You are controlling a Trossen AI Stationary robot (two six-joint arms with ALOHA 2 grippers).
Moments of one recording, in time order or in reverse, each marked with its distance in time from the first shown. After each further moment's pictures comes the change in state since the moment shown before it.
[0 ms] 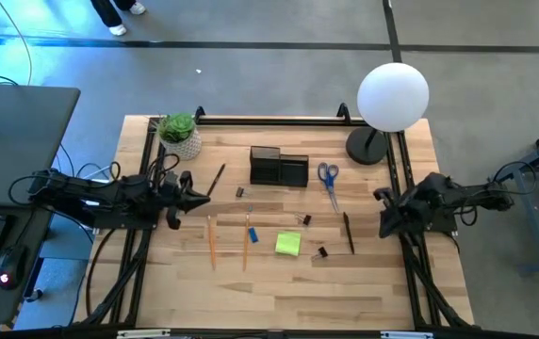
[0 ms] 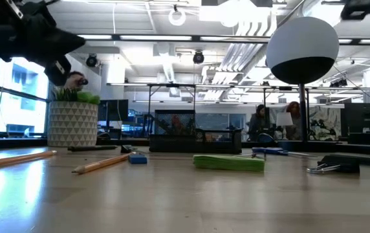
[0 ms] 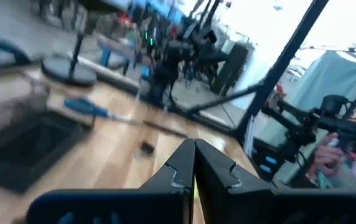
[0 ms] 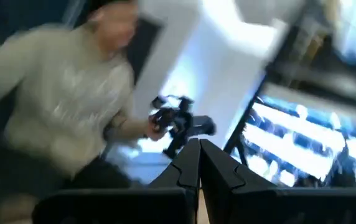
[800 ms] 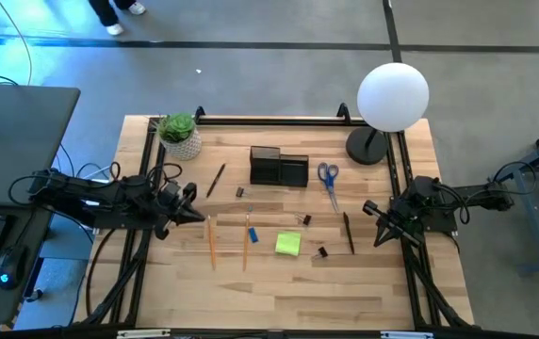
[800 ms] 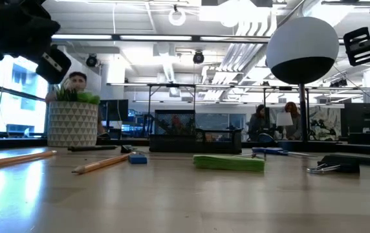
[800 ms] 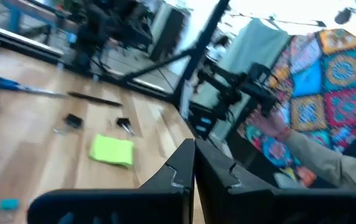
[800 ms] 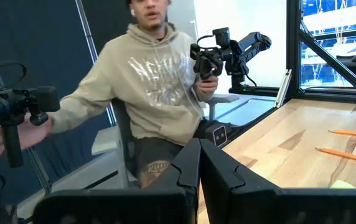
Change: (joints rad) left arm 0.000 -0.001 0.001 -0.043 0.321 -0.049; right arm -0.002 0.000 0.001 -0.304 -0.169 0.363
